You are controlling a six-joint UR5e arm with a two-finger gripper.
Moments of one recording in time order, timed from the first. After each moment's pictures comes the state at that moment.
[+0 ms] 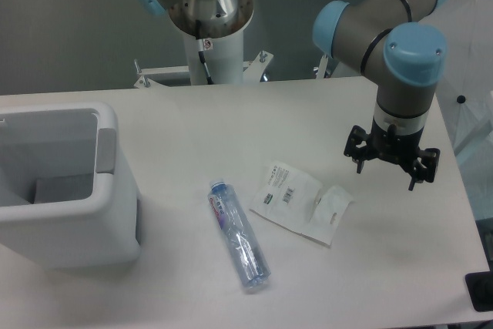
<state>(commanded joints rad) 2.70 -1.98 -1.46 -1.08 1.55 1.17</state>
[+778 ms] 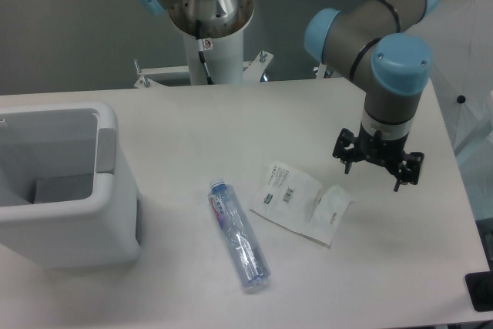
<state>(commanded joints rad) 2.69 -1.97 -1.64 -0.92 1.55 1.15</state>
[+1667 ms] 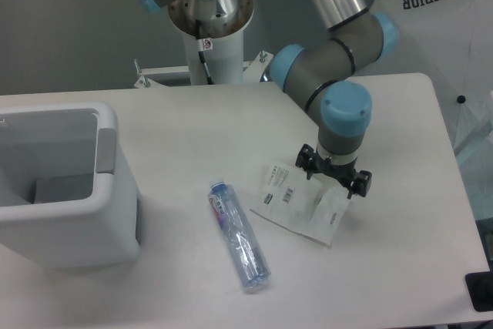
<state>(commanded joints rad) 2.61 -2.05 -1.71 -0.91 1.70 1.15</state>
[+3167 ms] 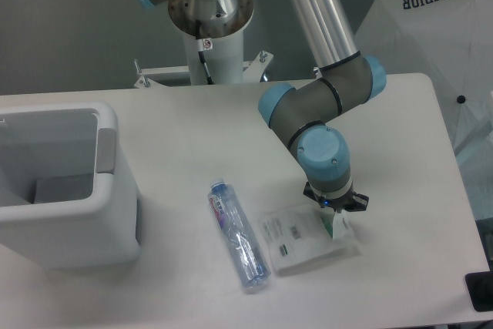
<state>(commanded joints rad) 2.54 -2.15 -1.59 -0.86 1.82 0.92</state>
